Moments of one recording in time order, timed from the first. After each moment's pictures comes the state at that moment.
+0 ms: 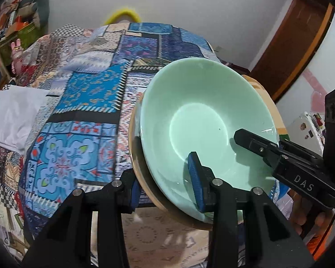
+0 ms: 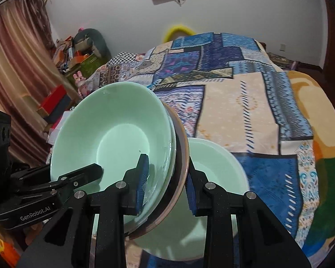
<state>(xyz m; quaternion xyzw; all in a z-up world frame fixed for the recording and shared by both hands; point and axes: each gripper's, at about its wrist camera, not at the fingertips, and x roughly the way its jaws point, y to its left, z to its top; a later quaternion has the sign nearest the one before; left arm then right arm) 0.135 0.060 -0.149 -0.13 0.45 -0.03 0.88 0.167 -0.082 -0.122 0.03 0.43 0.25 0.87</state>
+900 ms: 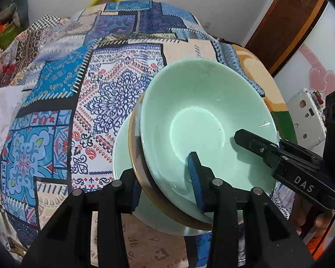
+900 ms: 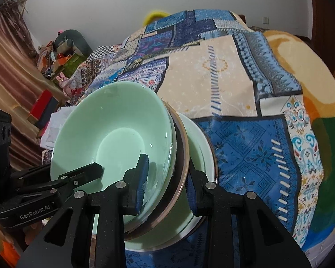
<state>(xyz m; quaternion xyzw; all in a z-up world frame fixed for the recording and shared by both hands) 0.170 0.006 -0.195 -0.10 0.51 -0.06 0.85 0.168 -0.124 -0.167 0.07 0.47 0.22 0.85</state>
